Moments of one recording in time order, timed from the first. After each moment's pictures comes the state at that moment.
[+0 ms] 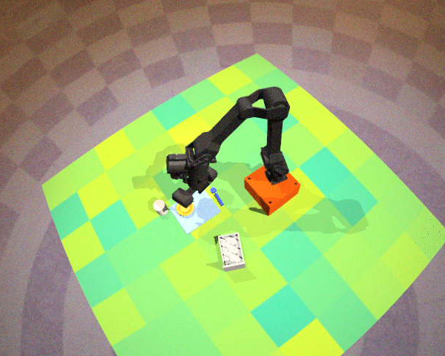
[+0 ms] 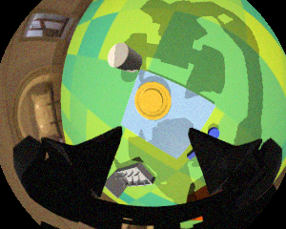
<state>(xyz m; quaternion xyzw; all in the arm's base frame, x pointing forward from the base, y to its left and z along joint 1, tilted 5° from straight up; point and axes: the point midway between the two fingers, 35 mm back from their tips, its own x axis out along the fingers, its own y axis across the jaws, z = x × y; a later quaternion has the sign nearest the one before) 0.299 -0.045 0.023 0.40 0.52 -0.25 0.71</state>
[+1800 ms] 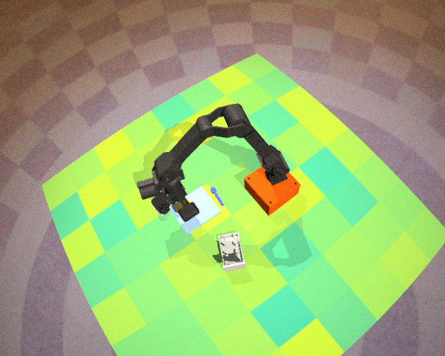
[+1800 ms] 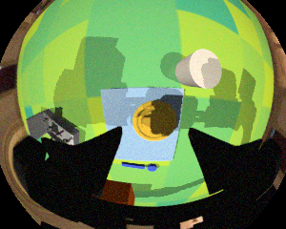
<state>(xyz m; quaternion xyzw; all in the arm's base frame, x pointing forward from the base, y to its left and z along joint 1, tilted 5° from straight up) 0.351 -0.051 0.005 -0.09 0.71 0.04 0.70</state>
